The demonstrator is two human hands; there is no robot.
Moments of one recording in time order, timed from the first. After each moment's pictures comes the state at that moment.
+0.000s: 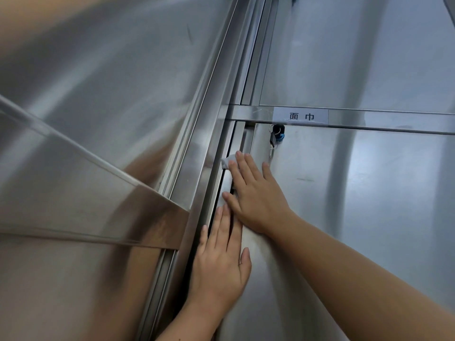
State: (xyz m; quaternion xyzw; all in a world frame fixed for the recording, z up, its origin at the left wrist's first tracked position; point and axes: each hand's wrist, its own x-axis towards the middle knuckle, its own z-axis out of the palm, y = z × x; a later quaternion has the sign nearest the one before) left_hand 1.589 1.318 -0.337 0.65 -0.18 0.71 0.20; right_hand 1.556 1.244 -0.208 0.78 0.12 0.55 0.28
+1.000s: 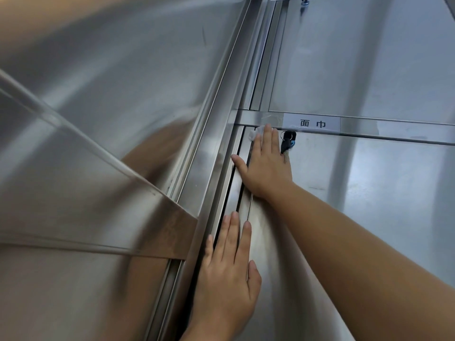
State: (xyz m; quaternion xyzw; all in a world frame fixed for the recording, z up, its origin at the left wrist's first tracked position) left_hand 1.591 1.317 -0.340 0.62 -0.21 0.72 0.24; right_hand 1.563 1.267 -0.152 0.80 0.03 0.58 0.13
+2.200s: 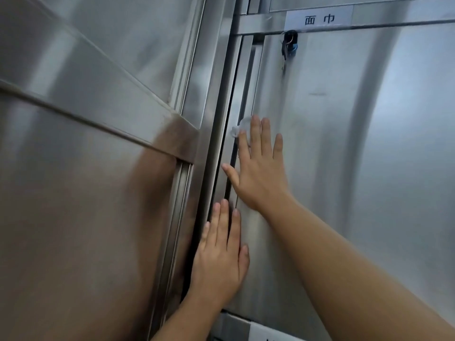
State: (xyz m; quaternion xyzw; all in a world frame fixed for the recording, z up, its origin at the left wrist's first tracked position) left_hand 1.575 1.320 -0.464 0.71 -0.18 0.67 0.16; right_hand 1.553 1.250 -0.310 0.80 0.07 0.56 0.19
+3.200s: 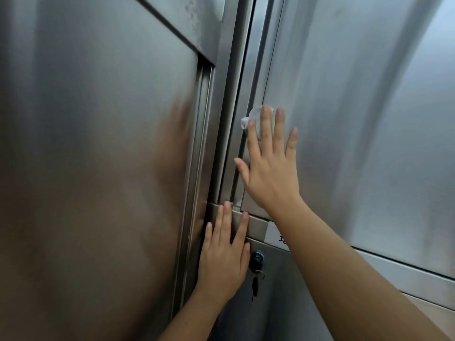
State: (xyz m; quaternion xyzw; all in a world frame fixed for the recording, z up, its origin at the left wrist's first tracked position) left_hand 1.540 1.331 -0.612 0.84 -0.18 0.49 0.17; right_hand 1.539 1.249 -0.442 0.84 0.07 0.51 0.18
